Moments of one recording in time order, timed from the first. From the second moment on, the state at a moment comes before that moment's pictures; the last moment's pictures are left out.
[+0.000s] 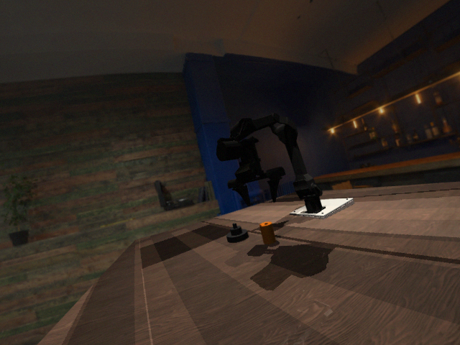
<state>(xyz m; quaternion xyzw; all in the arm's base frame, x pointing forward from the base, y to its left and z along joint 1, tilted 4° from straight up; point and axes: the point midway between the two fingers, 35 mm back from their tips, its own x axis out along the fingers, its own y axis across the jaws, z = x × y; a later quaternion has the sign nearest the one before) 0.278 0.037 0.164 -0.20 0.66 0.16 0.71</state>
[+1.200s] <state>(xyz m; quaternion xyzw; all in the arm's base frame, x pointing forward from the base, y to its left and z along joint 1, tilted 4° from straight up) 0.284 0.035 0.118 0.01 0.68 -0.03 0.74</state>
